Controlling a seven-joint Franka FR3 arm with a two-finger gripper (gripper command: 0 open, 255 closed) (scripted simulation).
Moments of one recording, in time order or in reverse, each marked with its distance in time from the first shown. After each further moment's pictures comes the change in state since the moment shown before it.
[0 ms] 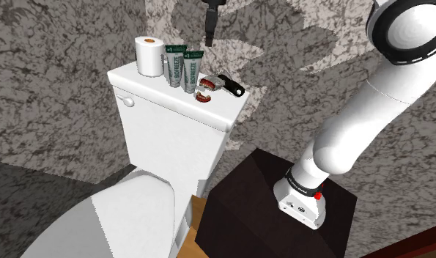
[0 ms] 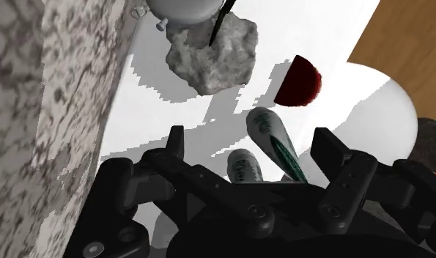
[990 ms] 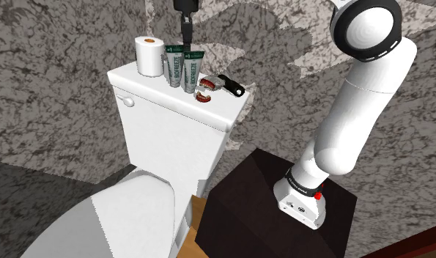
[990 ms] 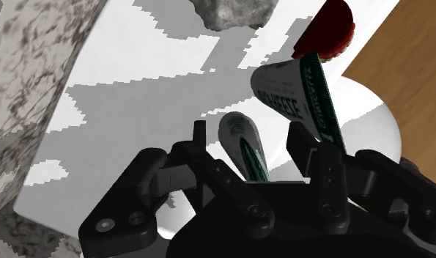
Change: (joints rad) arm 0.049 0.227 0.049 0.201 -0.041 -0.013 -0.111
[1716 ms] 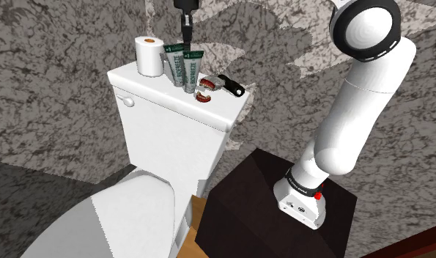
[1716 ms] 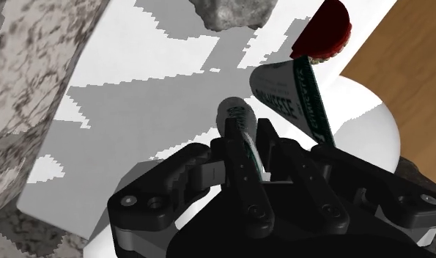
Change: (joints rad) arm 0.000 0.005 0.000 0.021 -0.001 -0.016 0.000
